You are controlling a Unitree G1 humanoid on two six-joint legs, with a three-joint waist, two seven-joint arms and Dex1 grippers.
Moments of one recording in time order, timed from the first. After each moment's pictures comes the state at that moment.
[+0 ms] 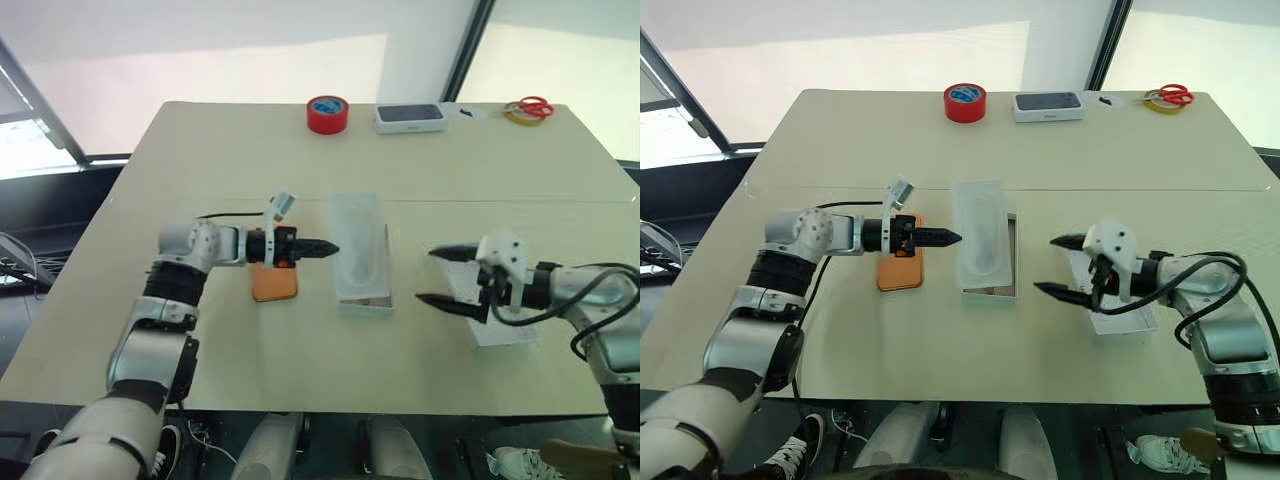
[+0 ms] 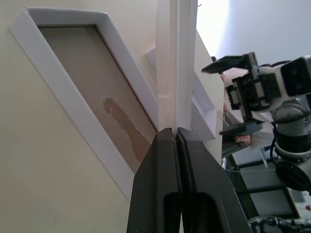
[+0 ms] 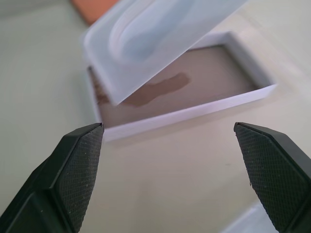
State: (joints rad) left arm -0.91 0.34 -0.08 0.53 -0.63 1.15 -0.99; right arm -0.21 -0.79 -0.16 -0.12 0.37 0.31 1.11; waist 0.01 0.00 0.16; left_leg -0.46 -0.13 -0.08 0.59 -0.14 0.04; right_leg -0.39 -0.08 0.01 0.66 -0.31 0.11
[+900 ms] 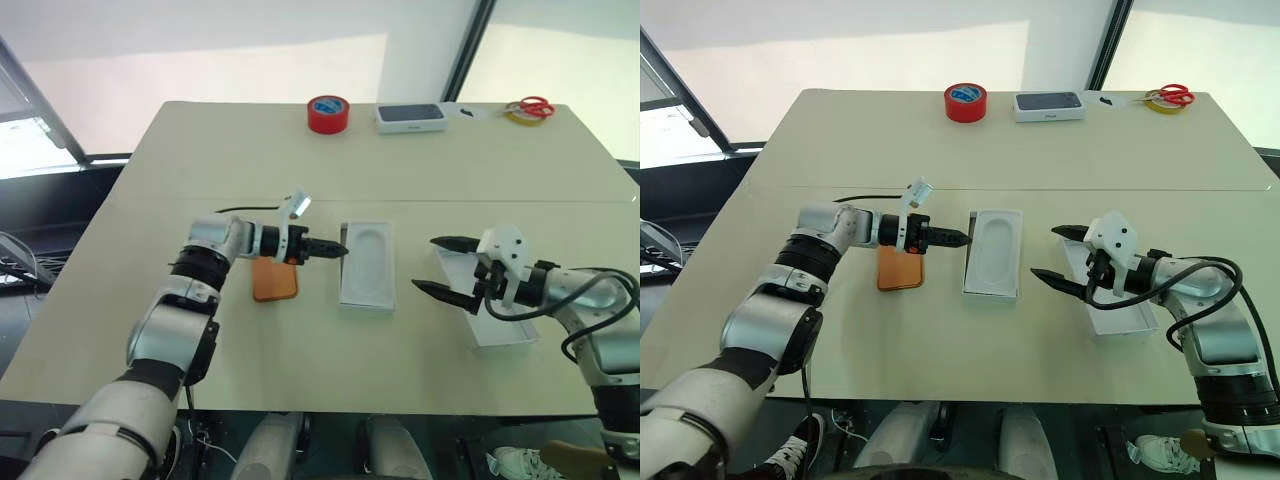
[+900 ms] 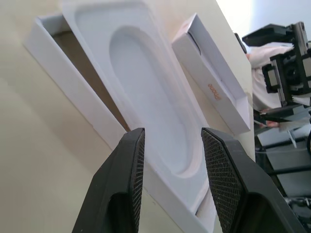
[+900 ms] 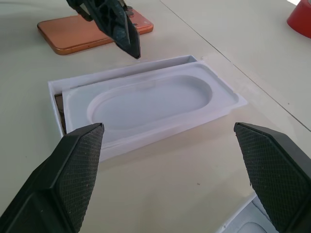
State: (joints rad) left arm -1.02 0.30 -0.13 0.76 -0.41 0.95 -1.11; right arm -0.21 -0.76 -0.12 -0.11 0.36 0.24 1.03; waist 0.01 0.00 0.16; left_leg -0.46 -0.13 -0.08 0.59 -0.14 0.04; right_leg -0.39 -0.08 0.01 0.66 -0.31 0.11
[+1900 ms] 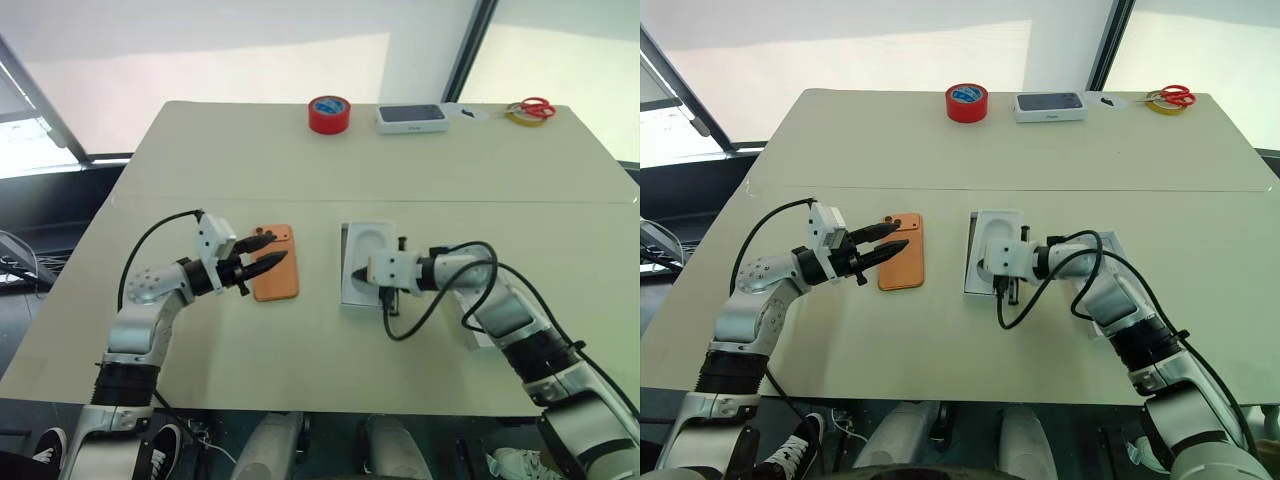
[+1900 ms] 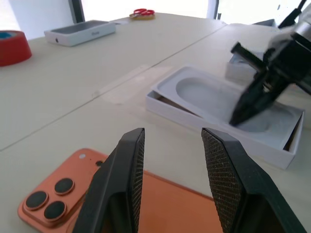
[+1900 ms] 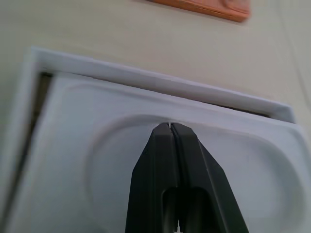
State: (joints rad) left arm -0.34 0.46 0.05 0.04 -0.37 0.19 -0.96; right arm -0.50 -0.62 0.37 0.05 -0.10 0.04 1.03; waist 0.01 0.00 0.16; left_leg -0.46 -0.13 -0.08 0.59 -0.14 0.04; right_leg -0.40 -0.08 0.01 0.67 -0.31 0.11
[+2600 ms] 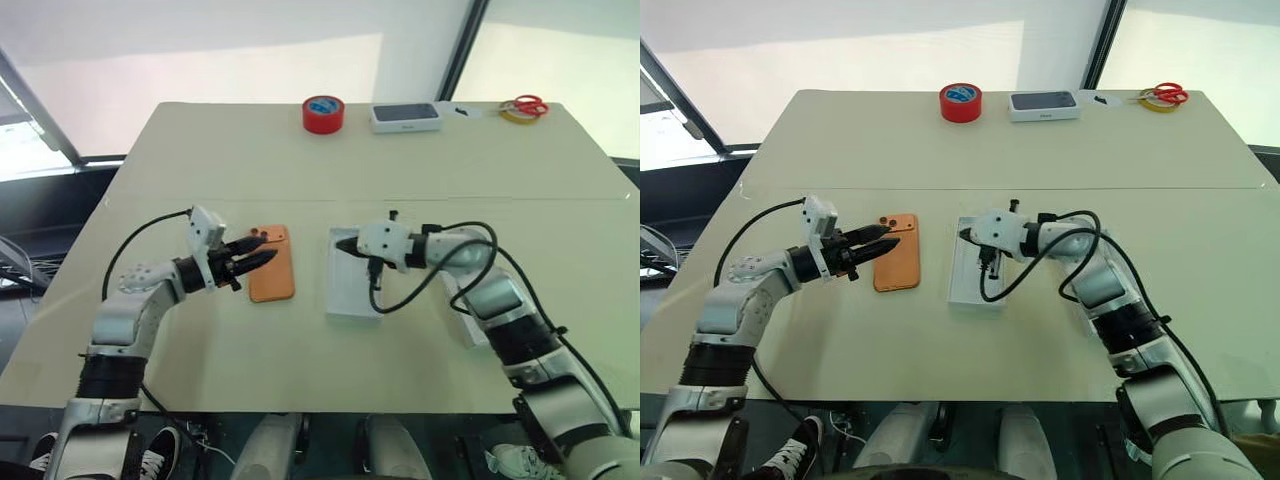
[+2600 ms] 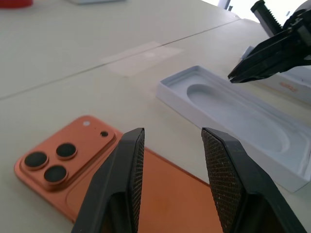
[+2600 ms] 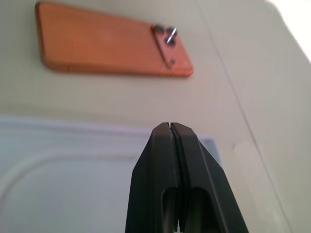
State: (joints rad) left arm -0.39 0.55 0.11 0.07 -0.51 0.59 -0.90; right arm -0.66 -0.45 0.29 0.13 -0.05 0.07 0.91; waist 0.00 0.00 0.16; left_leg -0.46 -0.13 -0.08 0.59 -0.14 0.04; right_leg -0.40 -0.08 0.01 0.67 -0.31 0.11
